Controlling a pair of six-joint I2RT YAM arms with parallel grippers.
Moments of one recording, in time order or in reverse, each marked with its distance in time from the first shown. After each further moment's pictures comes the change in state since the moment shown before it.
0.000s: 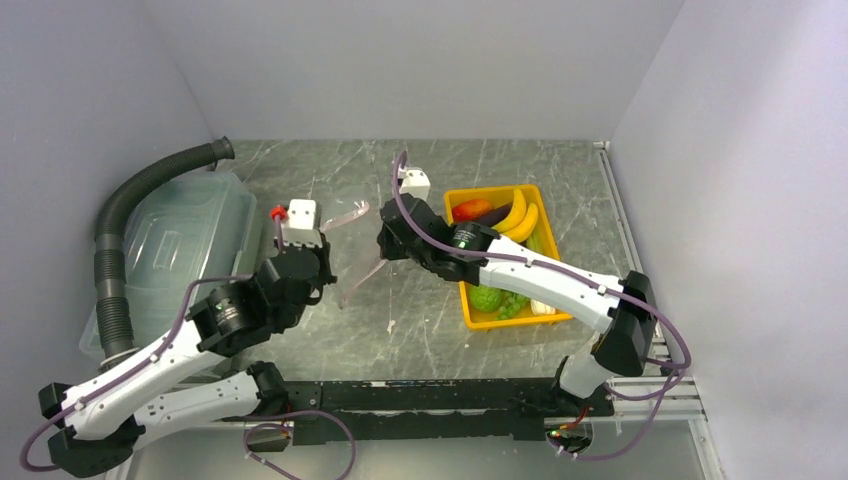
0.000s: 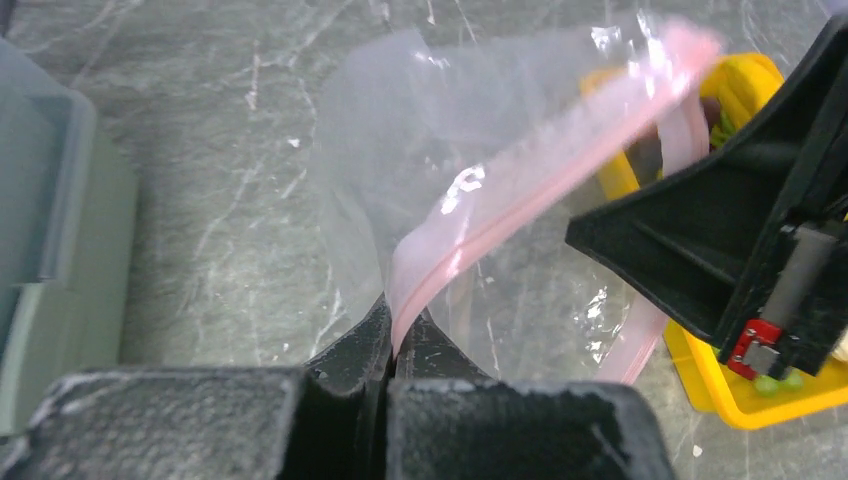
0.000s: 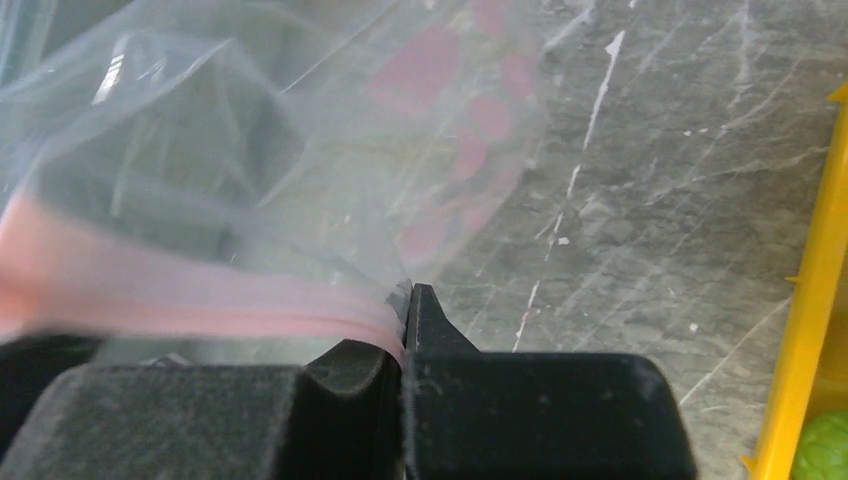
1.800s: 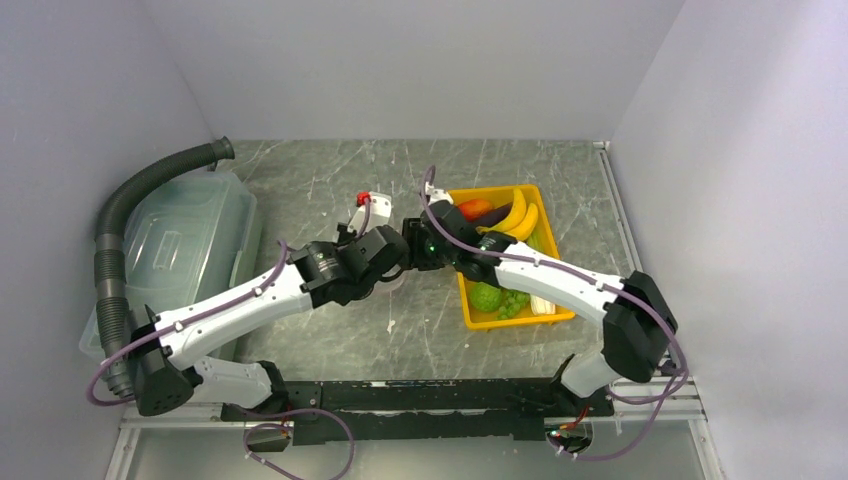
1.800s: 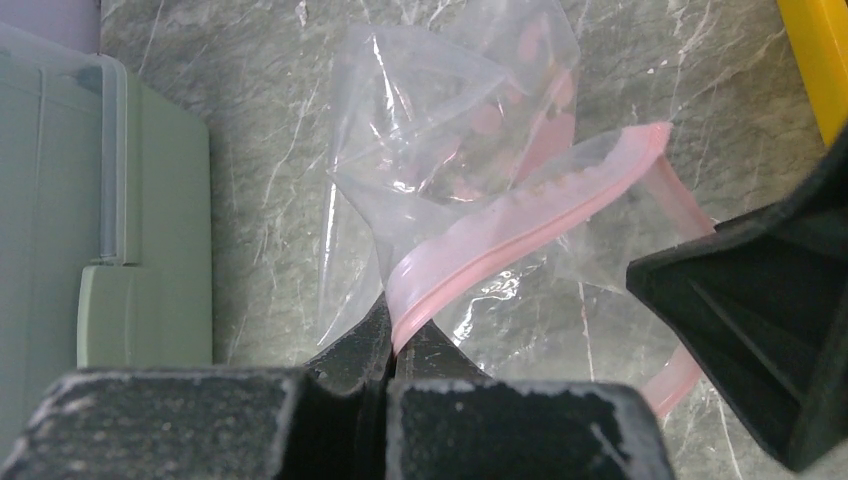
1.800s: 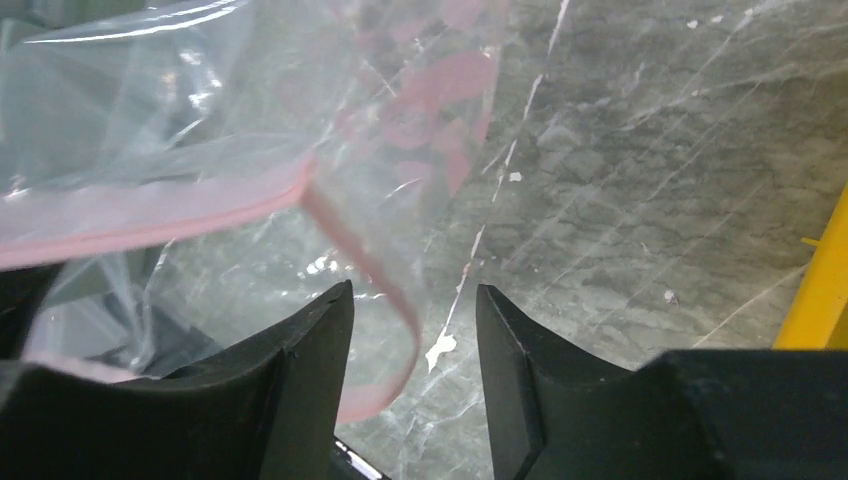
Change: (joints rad) left arm -0.018 0.500 0.258 -0.275 -0.099 -0.068; right arm -0.203 -0.061 -0.372 0.227 -0.335 -0.027
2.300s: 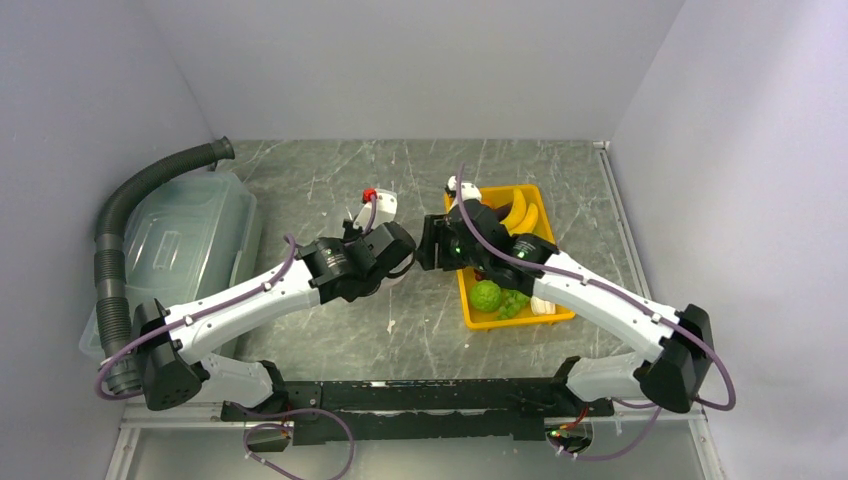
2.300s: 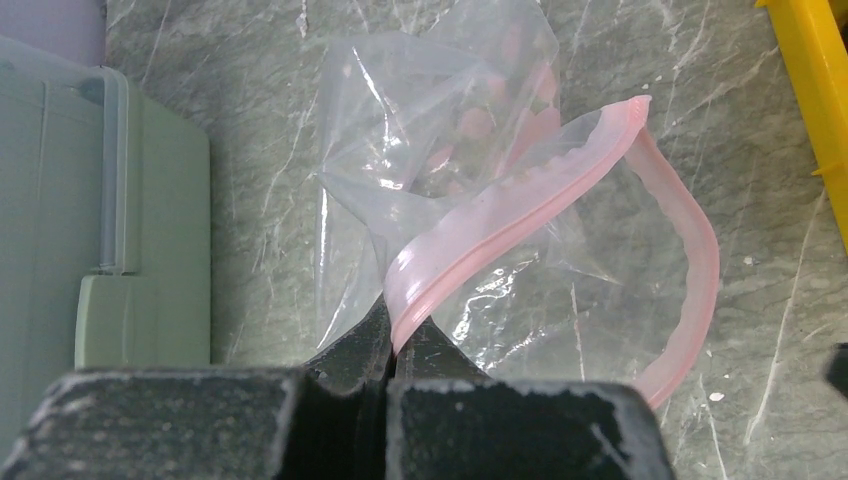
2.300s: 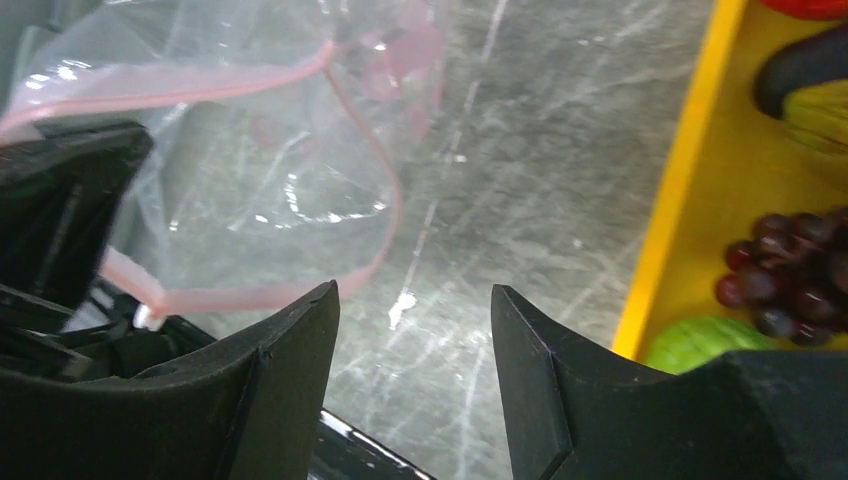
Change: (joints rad) left arm 0.000 0.058 0.038 0.009 -0.017 0.001; right arm 0.004 -0.222 0.016 -0.187 0.076 -0.060
